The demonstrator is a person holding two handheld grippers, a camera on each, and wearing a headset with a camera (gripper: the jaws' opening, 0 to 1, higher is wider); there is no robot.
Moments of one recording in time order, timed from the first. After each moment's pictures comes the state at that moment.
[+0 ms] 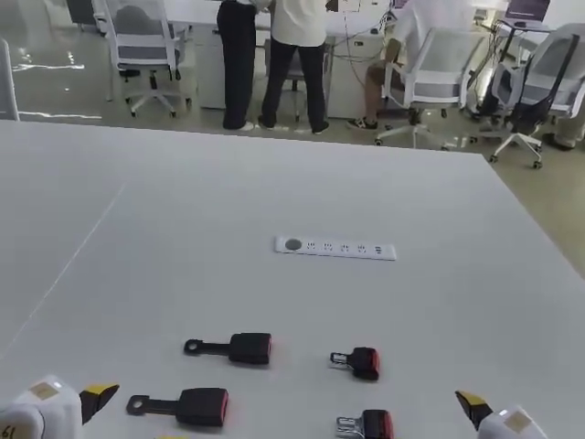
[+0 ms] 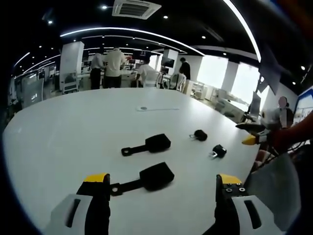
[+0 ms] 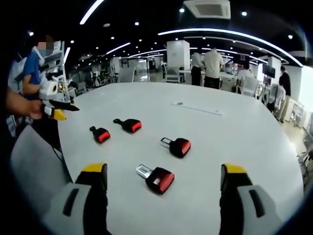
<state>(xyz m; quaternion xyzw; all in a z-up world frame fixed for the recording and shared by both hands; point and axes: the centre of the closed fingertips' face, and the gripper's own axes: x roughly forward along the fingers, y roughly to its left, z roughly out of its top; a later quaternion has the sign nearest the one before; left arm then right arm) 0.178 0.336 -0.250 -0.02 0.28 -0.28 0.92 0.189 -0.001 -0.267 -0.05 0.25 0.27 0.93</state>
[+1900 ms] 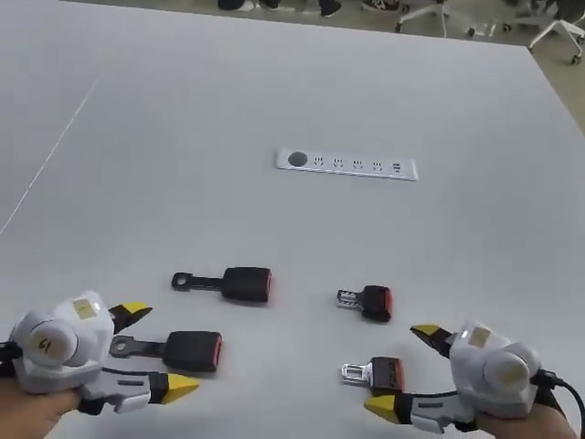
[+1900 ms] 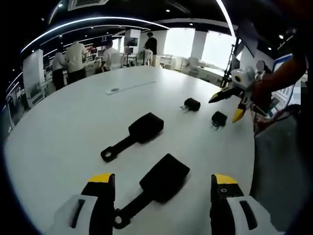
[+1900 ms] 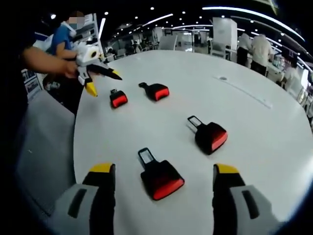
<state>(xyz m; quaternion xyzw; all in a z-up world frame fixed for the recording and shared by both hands) 0.231 0.302 -0.319 0.11 0.34 -0.42 0.83 0.218 0.032 -0.342 -0.14 0.35 0.45 0.81</state>
